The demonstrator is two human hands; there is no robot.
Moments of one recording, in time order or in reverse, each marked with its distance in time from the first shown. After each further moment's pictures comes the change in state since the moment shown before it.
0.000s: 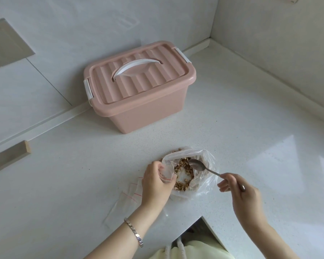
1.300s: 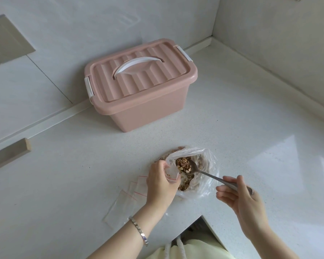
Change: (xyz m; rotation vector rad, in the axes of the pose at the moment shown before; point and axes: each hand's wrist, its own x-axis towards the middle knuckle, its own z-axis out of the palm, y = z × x) left_hand -0.002 0.003 0.011 0.007 0.001 0.056; right_hand -0.007 -0.010 -0.002 0.679 -0.029 0.599
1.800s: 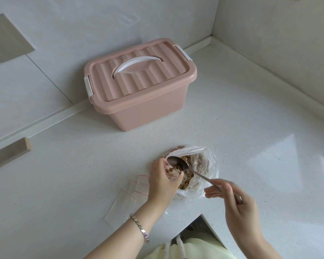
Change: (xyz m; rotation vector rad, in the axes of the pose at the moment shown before) left_hand 0.003 0.008 0.001 -0.107 -0.061 -0.080; right_hand -0.034 -0.007 0.030 -0.429 -0.069 -0.515
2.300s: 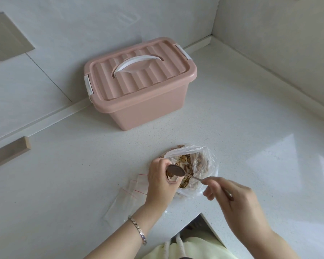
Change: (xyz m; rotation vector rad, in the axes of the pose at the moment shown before) left_hand -0.004 -0.016 0.001 0.091 0.105 0.297; right_hand 0.009 -0.017 -0.005 -0.428 -0.172 -0.322
